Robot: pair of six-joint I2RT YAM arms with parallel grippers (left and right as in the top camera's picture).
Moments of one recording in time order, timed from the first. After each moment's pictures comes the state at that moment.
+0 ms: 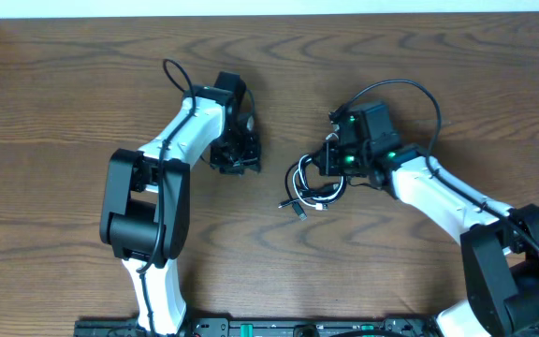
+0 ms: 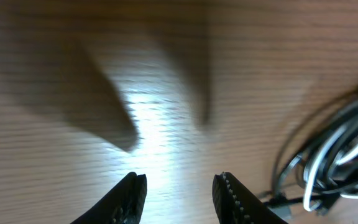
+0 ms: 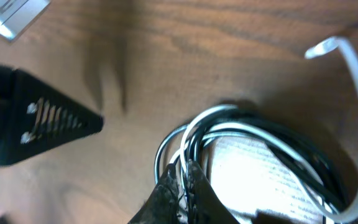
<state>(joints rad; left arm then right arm) -0.25 2.05 1.43 -1.00 0.30 -0.30 0.42 1.71 0.95 -0.17 -0.40 0.50</state>
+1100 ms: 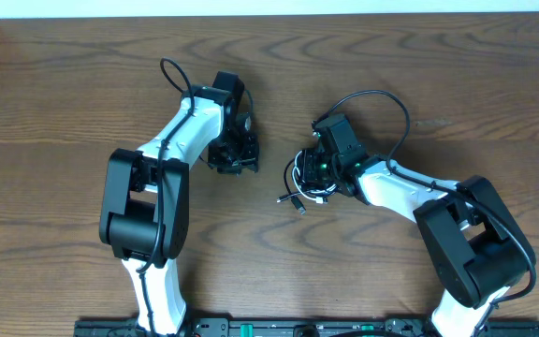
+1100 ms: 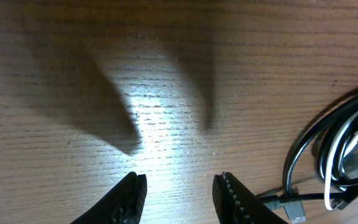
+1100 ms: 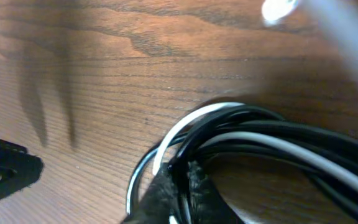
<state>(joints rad) -0.25 2.05 1.43 -0.99 0.28 -0.30 0.53 1.89 0.95 0.00 -0.23 0.62</state>
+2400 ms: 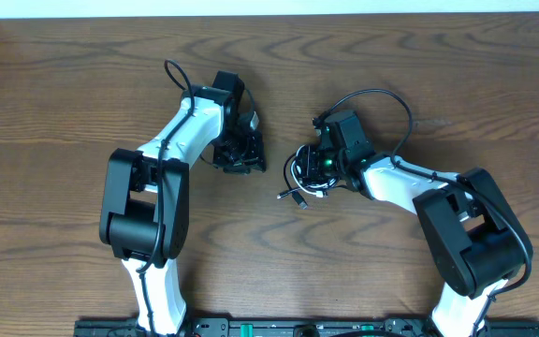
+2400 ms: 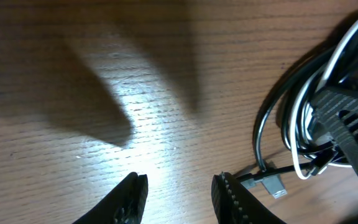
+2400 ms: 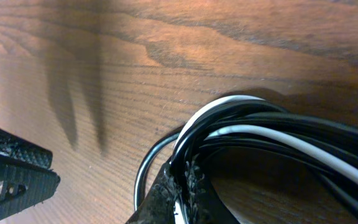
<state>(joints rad) -0.25 2.05 1.43 -0.98 0.40 -0.24 0.48 1.93 0.95 0.07 -0.38 0.58</state>
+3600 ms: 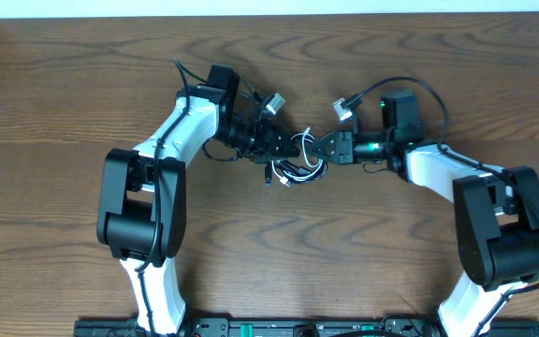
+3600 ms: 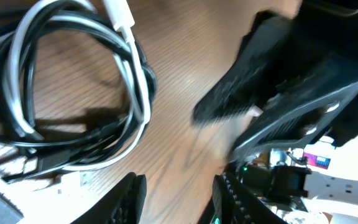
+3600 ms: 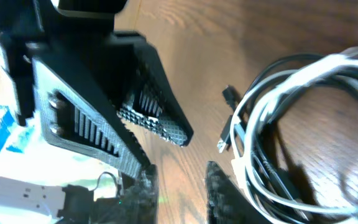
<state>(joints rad) -0.23 2.05 1.43 -0.88 1.00 0.02 0.21 1.90 0.95 0.15 -1.14 0.45</state>
